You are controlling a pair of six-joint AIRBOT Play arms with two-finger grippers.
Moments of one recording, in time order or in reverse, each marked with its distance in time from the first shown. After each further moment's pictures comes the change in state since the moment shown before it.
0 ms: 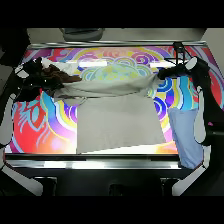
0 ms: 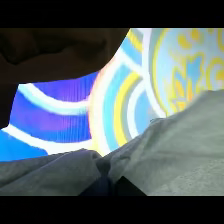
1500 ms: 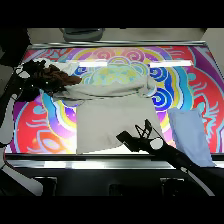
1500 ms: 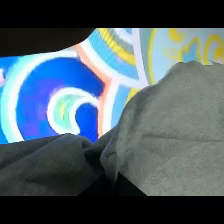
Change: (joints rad) left arm -0.005 -0.008 0.001 -0.017 -0.073 0.044; right arm 0.659 0.790 -1.565 0.764 -0.644 0.480
